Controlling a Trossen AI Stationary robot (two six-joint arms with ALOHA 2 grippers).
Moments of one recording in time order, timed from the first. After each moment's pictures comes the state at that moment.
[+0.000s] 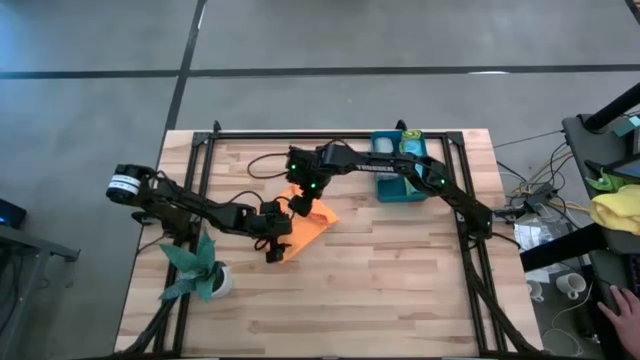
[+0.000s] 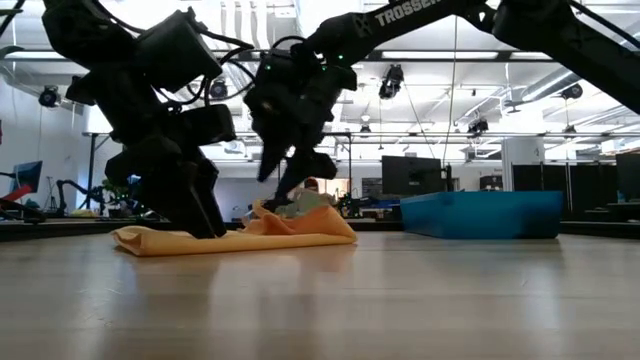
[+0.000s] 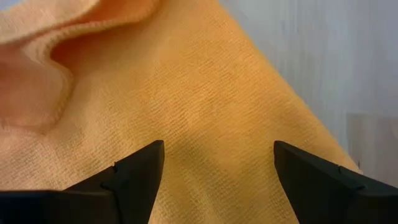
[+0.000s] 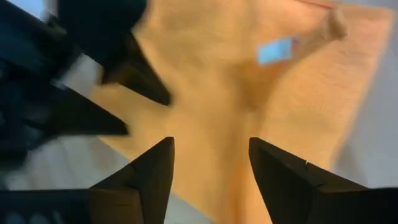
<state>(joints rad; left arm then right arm) -0.11 1.49 0.58 -0.01 -0.15 -0.18 -0.24 2.35 2.09 -0.94 -0.38 0.30</state>
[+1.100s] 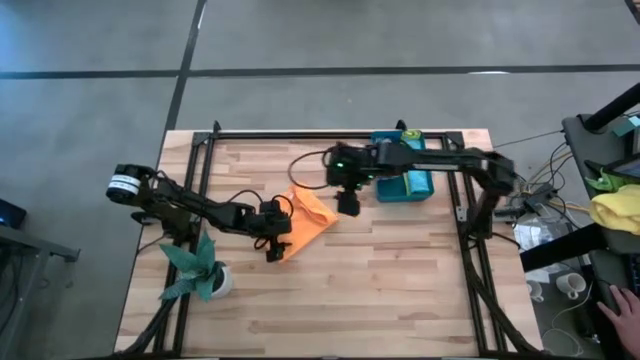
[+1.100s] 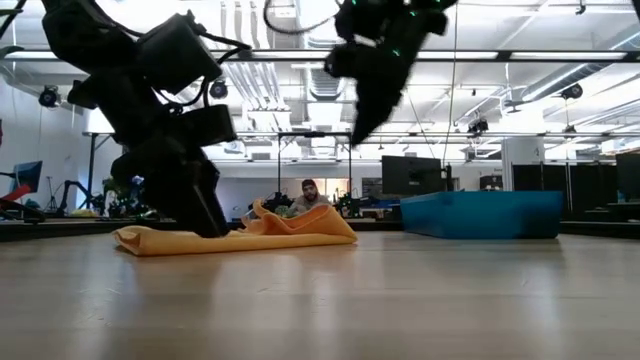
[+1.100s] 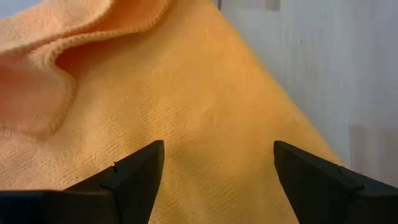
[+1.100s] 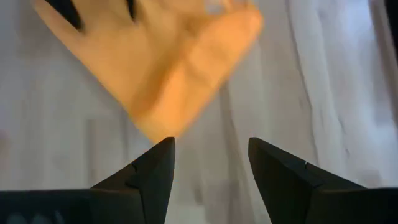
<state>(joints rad) -0.10 1.49 0.56 0.04 -0.15 -0.18 -0.21 1.77 1.43 -0.75 -0.02 -0.14</state>
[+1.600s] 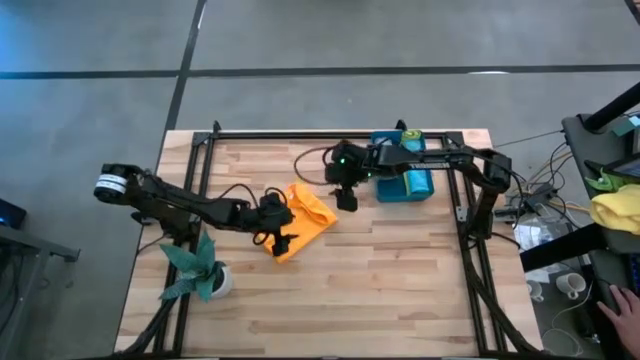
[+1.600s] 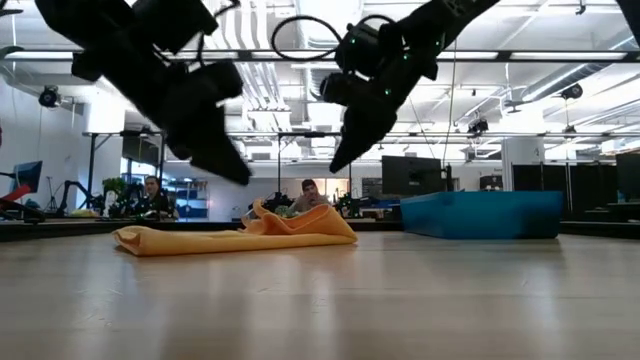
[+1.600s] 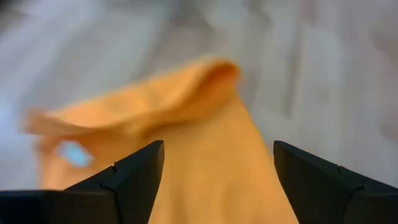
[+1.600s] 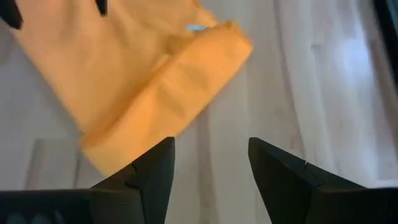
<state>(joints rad) -0.10 1.35 0.60 0.04 -0.28 -0.30 -0.30 1.82 1.30 -0.42 -0.15 -0.30</state>
